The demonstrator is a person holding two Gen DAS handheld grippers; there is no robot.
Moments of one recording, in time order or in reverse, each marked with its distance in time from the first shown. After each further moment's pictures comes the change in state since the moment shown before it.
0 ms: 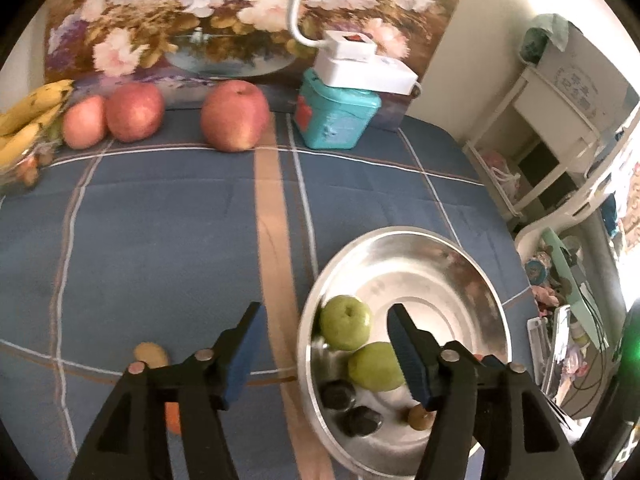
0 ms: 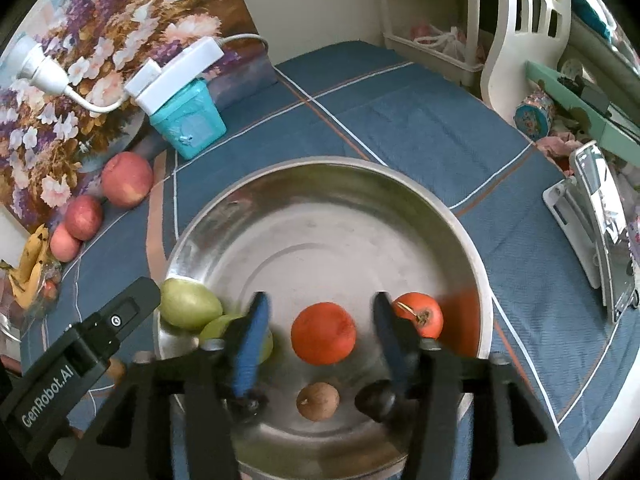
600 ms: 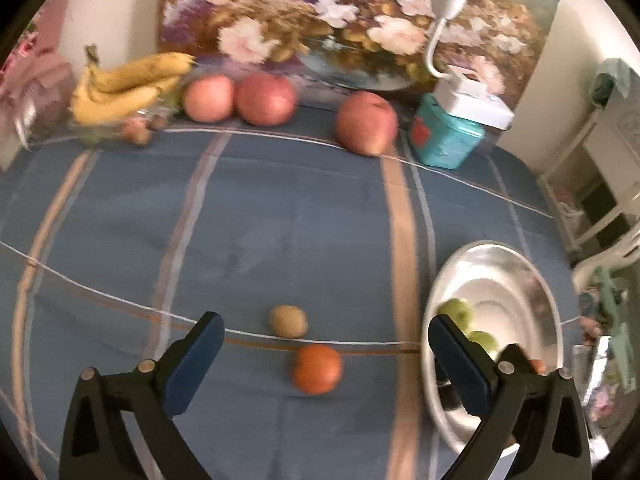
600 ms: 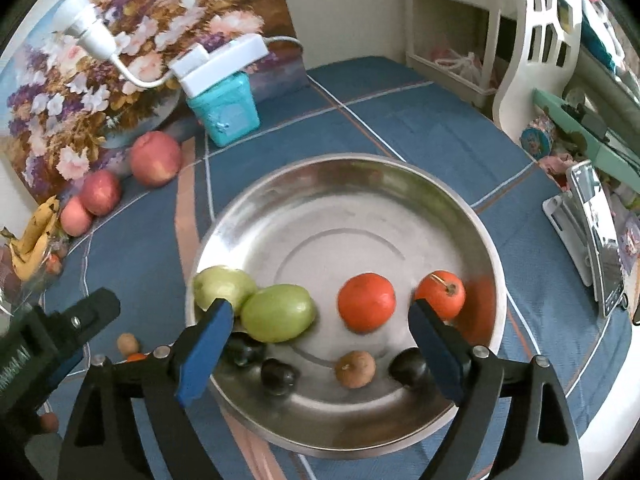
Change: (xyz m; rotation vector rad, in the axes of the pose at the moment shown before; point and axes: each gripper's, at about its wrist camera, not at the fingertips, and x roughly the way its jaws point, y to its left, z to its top) left arm -0.050 0.061 -0.024 -0.141 -0.054 0.250; right arm -0.019 0.040 -0.026 -0.088 -0.060 -0.025
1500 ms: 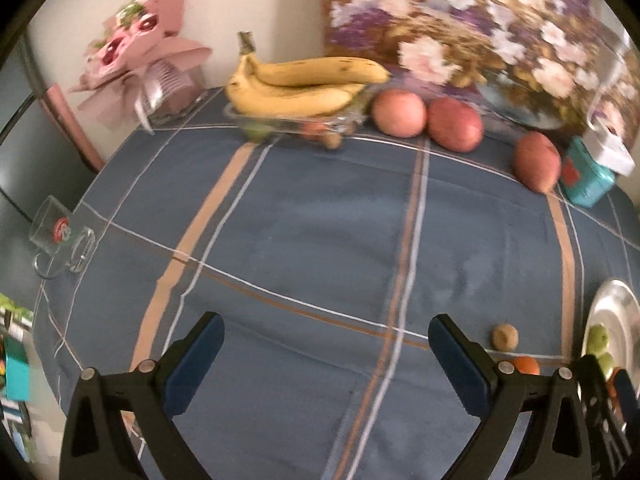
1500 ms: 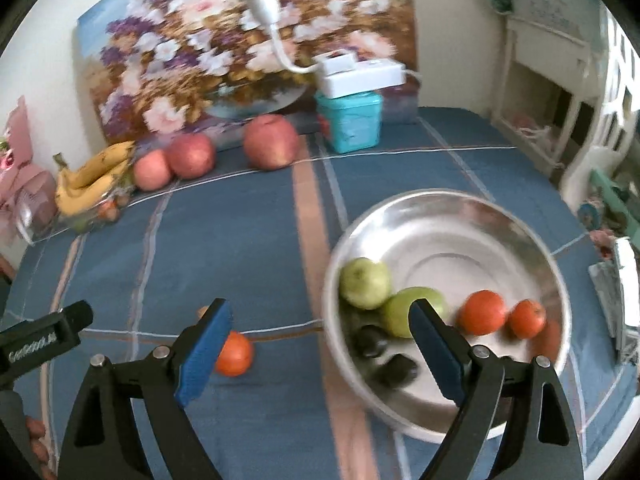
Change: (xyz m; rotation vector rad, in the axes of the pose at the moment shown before) left arm -0.037 0.124 0.014 -0.112 -0.010 0.361; right arm -0.014 0.100 -0.031 -0.236 -0.077 0.140
